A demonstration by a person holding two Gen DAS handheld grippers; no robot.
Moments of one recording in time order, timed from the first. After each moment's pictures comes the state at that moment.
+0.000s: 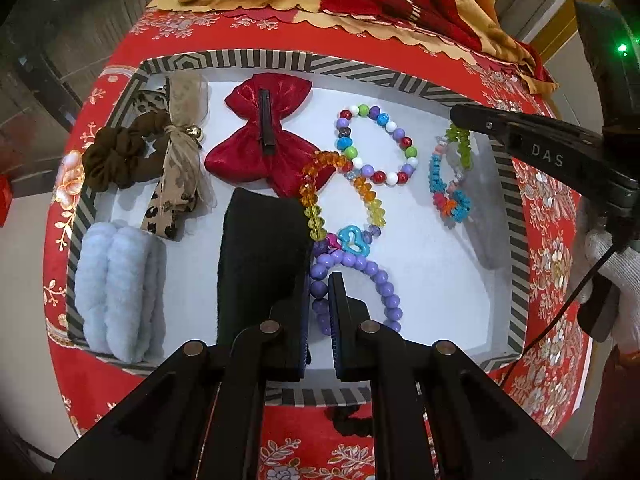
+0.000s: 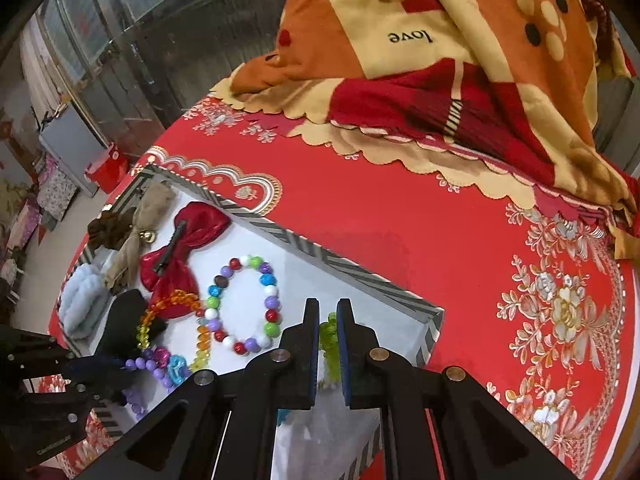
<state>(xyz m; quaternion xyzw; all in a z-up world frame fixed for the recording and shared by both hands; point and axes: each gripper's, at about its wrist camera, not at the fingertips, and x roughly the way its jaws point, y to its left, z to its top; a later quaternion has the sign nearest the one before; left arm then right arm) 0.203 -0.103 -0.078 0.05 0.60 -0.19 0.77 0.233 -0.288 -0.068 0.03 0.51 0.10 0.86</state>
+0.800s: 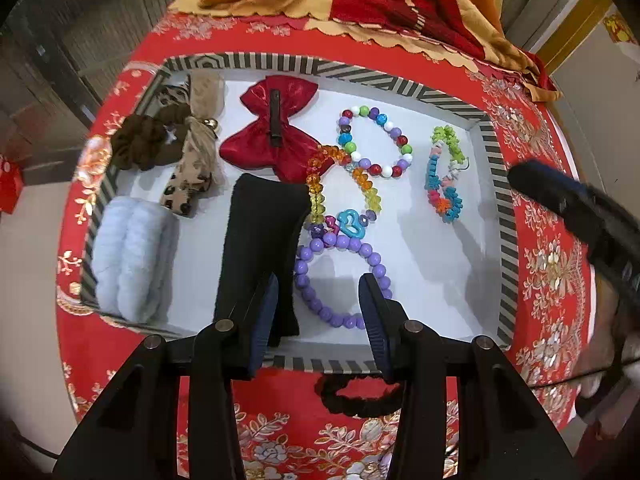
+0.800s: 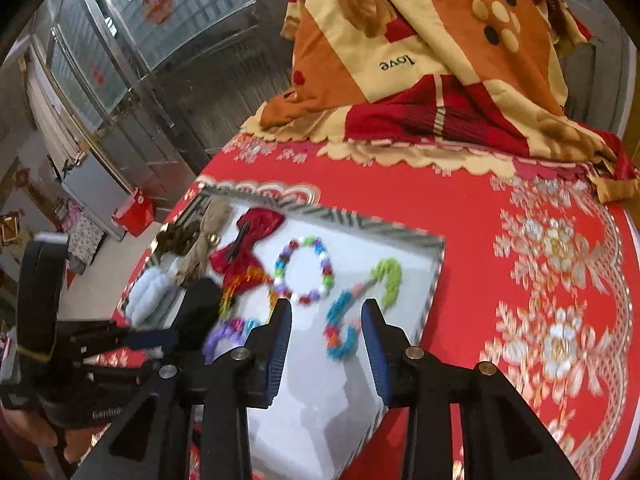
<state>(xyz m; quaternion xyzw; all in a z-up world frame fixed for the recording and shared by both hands) 0.178 -0.100 -0.062 0.05 0.59 -0.16 0.79 0.143 -0.283 -0.030 0.10 0.47 0.11 0.87</state>
